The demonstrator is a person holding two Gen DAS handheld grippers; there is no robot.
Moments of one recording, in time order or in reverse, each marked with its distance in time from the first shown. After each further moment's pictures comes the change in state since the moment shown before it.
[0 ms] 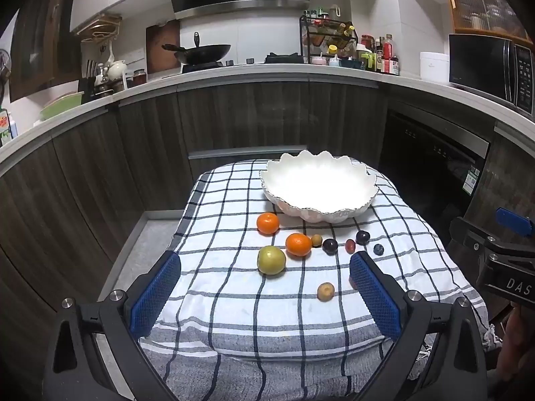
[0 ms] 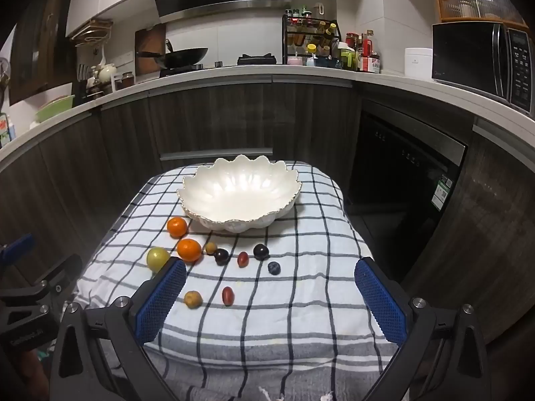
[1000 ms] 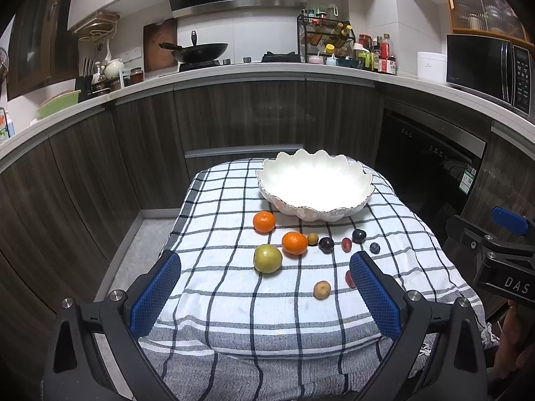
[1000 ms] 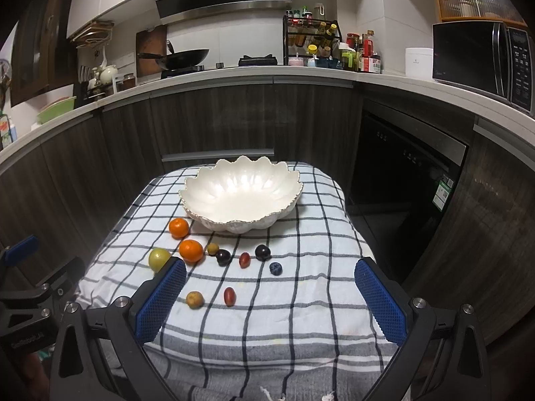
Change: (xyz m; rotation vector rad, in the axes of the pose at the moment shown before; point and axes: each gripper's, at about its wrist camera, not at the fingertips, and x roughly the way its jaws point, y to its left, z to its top) left arm 0.000 0.000 -0.001 -0.020 -0.001 -0.034; right arm 0.000 0.000 0.001 0.010 0.000 0.019
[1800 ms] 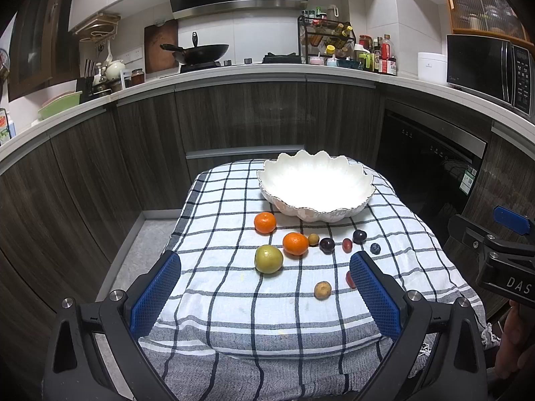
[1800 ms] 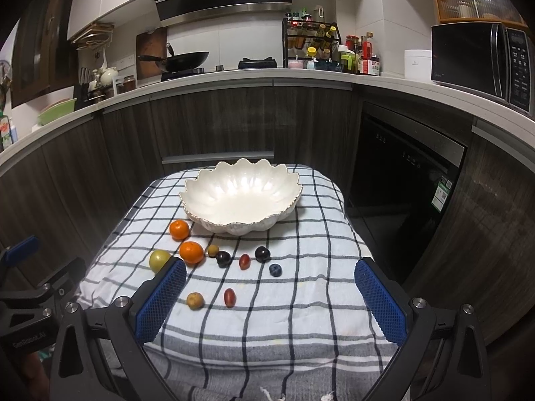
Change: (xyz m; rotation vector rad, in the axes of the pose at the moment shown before) left arm -0.001 0.001 0.000 0.000 -0.002 0.001; right arm -0.005 -0.002 0.002 0.000 -0.010 0.001
